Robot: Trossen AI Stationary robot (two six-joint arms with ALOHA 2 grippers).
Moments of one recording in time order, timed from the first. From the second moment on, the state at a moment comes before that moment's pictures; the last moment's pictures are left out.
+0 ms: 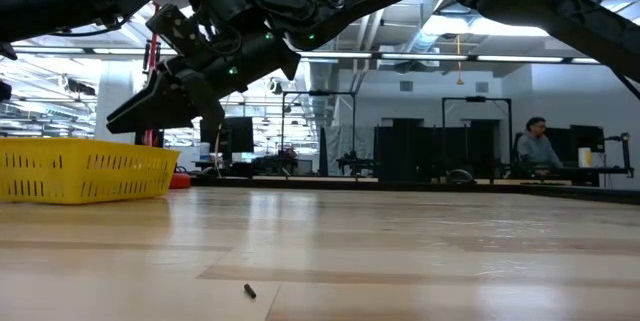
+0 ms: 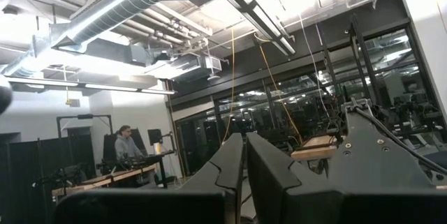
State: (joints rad) left arm 0.35 0.00 0.01 0.49 -0.06 0.25; right arm -0.04 2.58 2.20 -0.21 -0.37 -0.66
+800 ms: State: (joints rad) left arm 0.35 0.00 0.01 0.49 -0.06 0.25; right arm -0.02 1.91 2.19 -1.08 -0.35 -0.47
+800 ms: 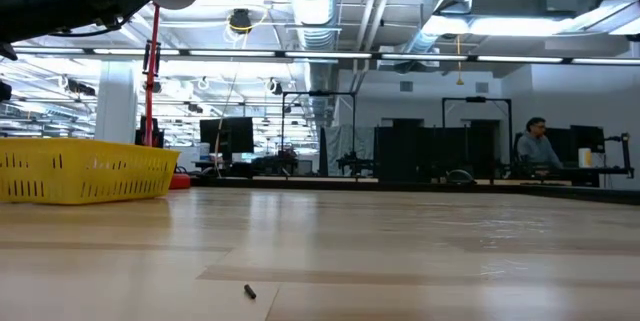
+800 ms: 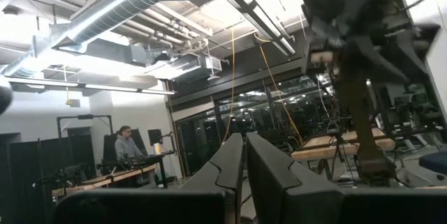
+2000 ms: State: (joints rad) left arm 0.22 0.00 0.01 0.30 -0.06 0.25; right arm 0.30 0.56 0.42 -0.02 0.19 -0.02
